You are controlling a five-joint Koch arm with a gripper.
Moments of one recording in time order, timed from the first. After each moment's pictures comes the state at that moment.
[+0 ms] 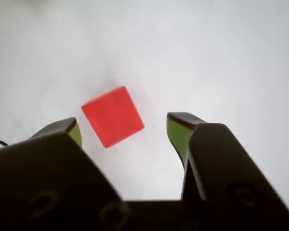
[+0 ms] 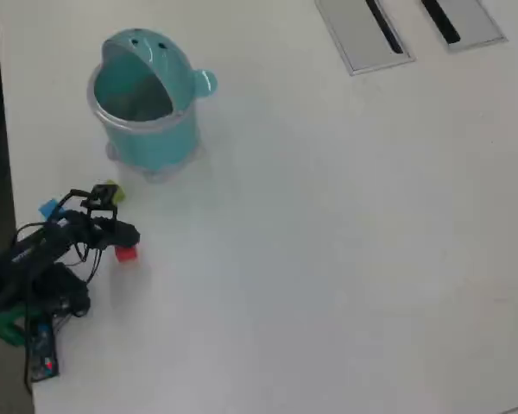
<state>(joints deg) -26.7 131.1 135.2 61.2 -128.8</state>
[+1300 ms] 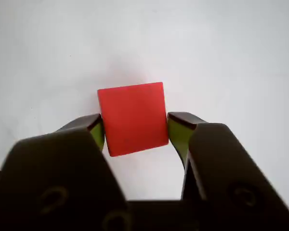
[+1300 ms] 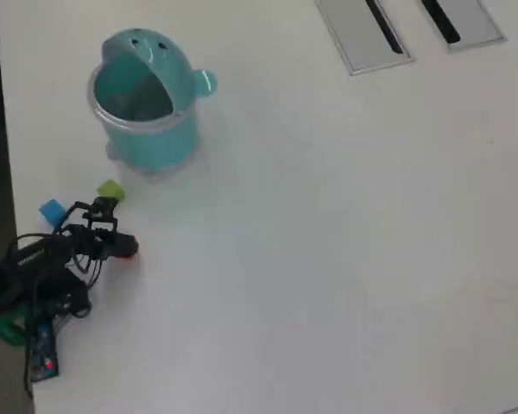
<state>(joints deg) -29.8 131.1 150.3 45.9 -124.0</state>
